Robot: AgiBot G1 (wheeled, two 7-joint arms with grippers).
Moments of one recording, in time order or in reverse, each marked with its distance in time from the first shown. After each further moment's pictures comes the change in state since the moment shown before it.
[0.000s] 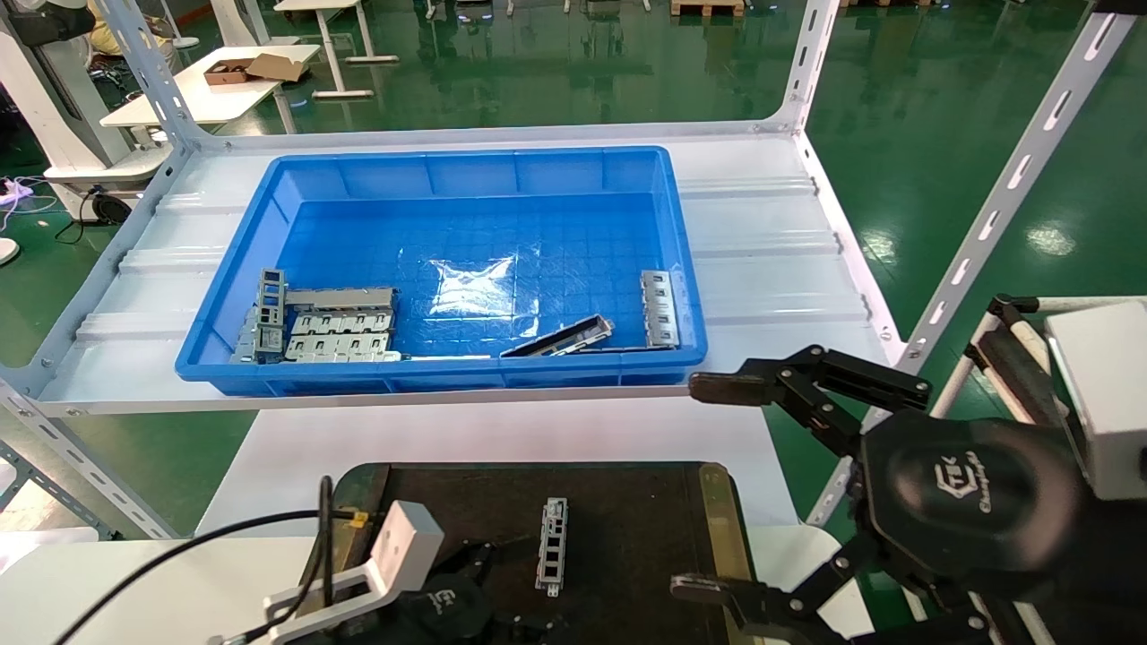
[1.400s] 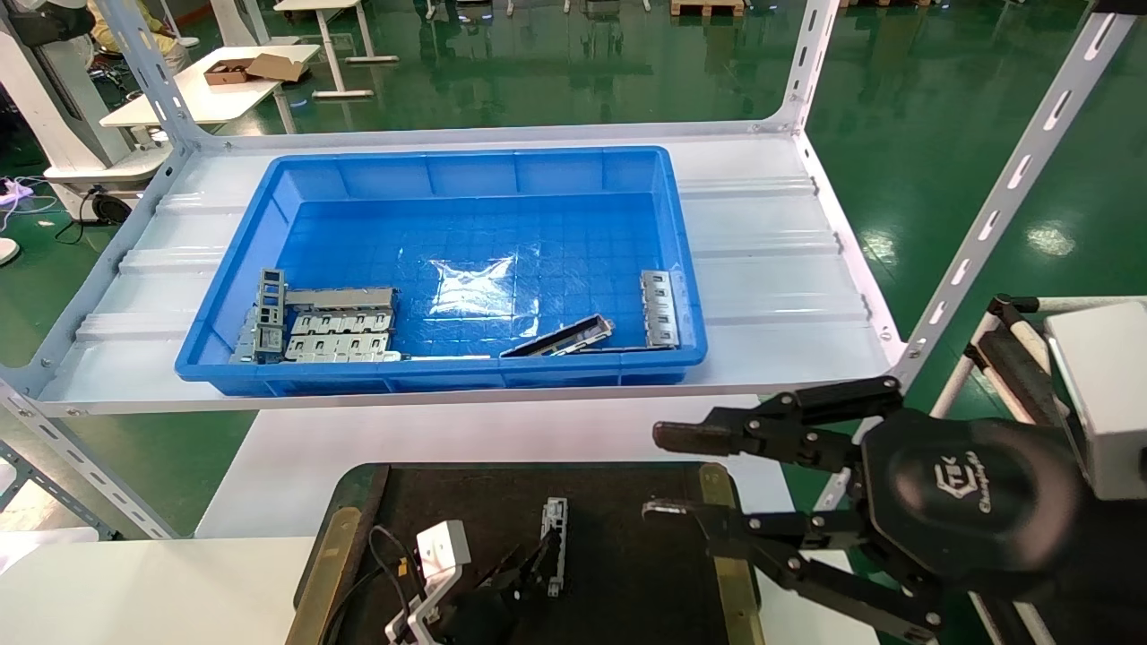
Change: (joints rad) left arm 0.017 0.460 0.186 0.308 0.140 -0.841 -0.484; right arm 0.000 0.000 0.001 0.000 0.000 0.000 0.000
